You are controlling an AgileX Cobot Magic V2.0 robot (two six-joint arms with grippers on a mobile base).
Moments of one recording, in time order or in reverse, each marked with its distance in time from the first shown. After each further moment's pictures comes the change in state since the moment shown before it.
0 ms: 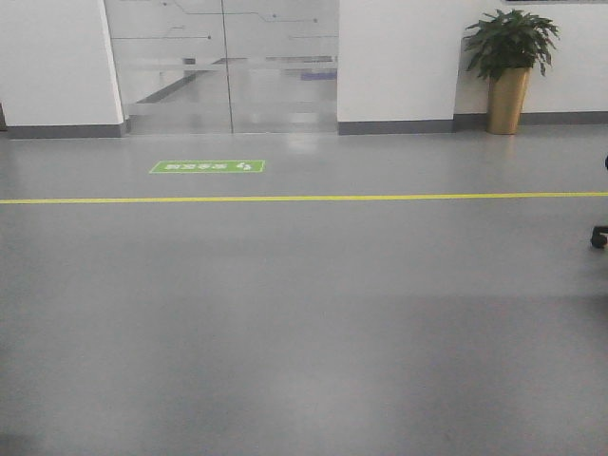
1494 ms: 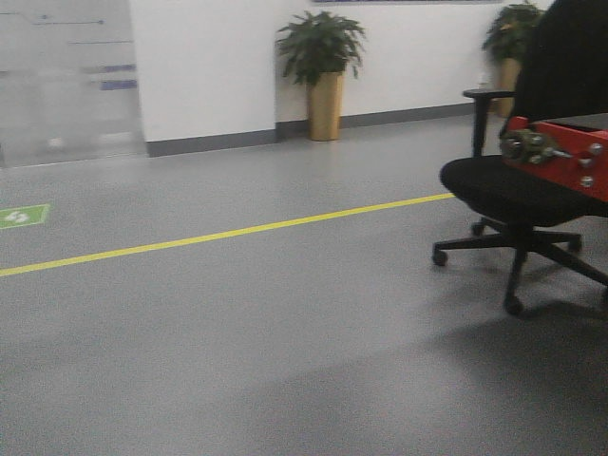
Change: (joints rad) left arm 0.000 0.000 0.000 0.000 0.000 0.000; right arm 0.000 0.000 0.000 0.000 0.000 0.000
